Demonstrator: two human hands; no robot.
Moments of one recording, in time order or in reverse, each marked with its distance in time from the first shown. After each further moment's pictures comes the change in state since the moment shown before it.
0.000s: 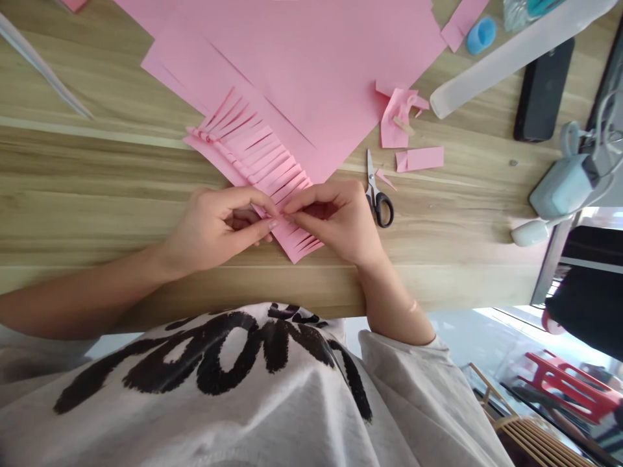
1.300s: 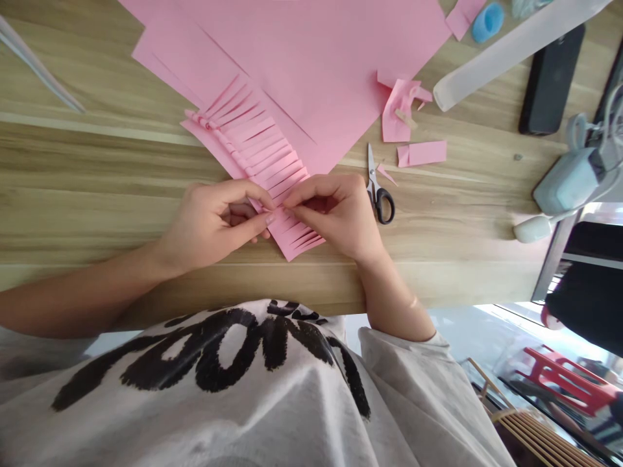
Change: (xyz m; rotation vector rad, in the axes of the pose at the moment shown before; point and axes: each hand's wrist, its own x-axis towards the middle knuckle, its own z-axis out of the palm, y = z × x) left_hand 0.000 -0.001 0.002 -0.043 0.018 -0.035; right_hand 0.002 0.002 -0.002 -0.021 0.011 -0.034
